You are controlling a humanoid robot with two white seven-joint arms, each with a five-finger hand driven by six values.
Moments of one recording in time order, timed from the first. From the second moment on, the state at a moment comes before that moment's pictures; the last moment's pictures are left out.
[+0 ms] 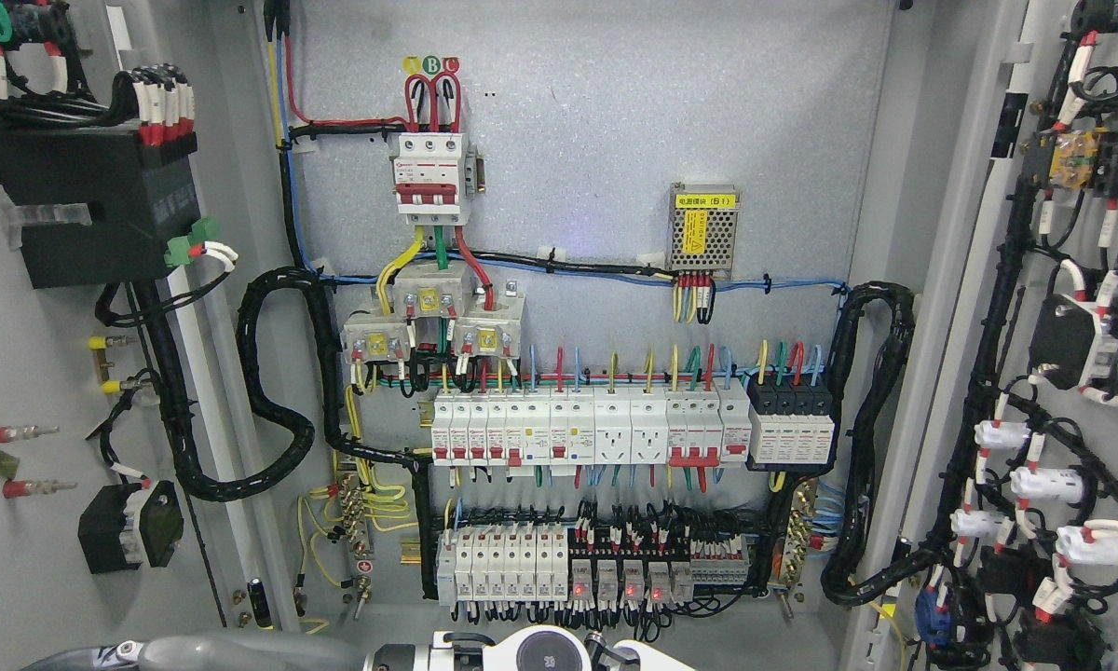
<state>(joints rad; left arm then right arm) -0.03 0.00 -0.18 0.00 0.29 -0.13 -0.06 -1.01 0.00 1.10 -1.47 -0.92 0.06 0.48</state>
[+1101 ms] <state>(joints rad) -0.04 0.00 -0.18 0.00 0.29 -0.12 -0.06 -1.06 0.00 1.13 -1.46 -0.94 0.06 0.47</state>
